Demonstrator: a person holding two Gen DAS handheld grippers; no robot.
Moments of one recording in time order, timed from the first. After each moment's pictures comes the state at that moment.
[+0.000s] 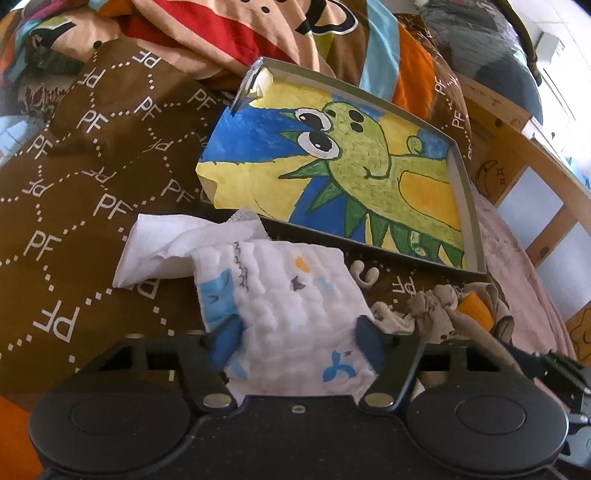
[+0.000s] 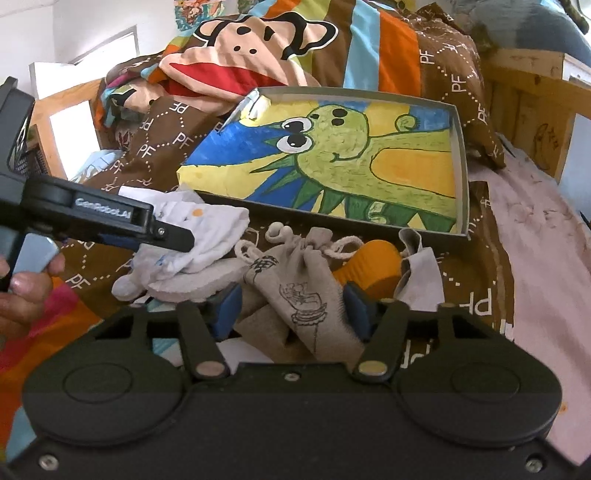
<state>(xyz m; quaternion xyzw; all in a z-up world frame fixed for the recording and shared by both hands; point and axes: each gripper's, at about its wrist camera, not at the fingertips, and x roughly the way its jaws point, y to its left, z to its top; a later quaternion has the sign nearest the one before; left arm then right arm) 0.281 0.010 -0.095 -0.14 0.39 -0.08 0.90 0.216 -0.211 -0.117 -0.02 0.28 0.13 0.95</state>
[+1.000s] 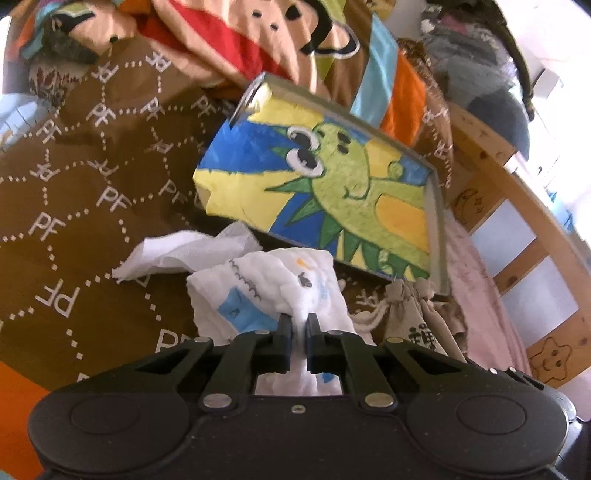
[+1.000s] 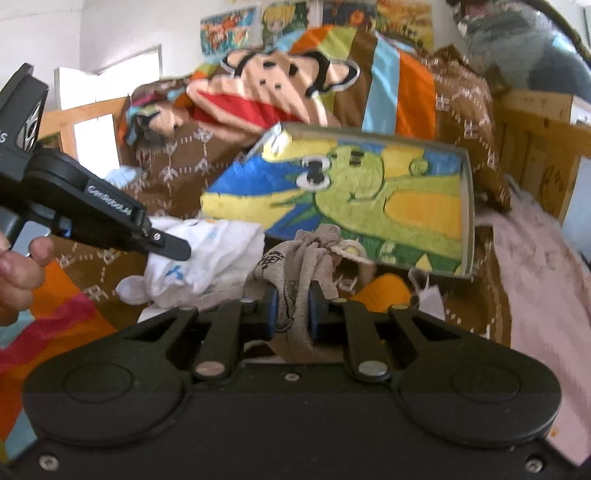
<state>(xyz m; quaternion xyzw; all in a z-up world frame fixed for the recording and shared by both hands) 0.253 0.016 -0.067 -0.20 0.37 -0.10 0.90 0.199 -0.206 -0.096 -0.04 0.21 0.16 0.96</state>
